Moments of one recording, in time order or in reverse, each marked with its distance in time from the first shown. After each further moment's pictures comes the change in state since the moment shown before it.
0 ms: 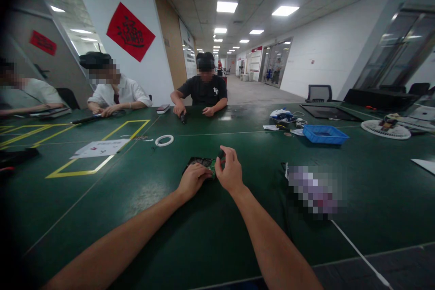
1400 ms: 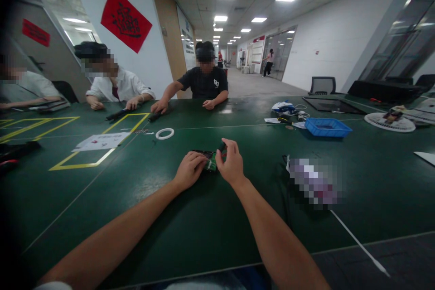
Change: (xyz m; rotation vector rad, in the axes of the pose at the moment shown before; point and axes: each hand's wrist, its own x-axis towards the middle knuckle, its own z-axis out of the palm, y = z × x) left_hand -0.004 -0.001 -0.023 0.101 0.037 0.029; right_hand 0.000 0.000 0.000 0.016 -0.010 0.027
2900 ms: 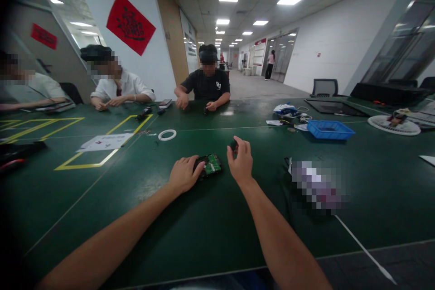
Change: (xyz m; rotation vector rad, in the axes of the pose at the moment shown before) left_hand -0.007 0.008 -0.022 0.285 -0.196 -0.389; right_hand 0.008 0.014 -0.011 -0.146 0.145 0.045
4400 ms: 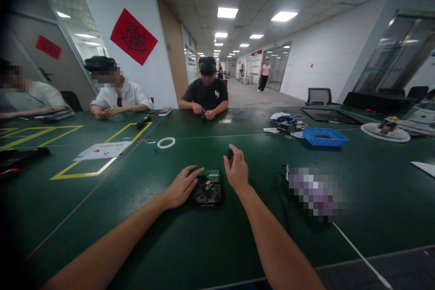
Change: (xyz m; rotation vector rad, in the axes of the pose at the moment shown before) left_hand -0.014 -0.034 0.010 -0.230 -0.144 0.289; right_hand -0.007 0.014 0.010 0.002 -0.107 -0.018
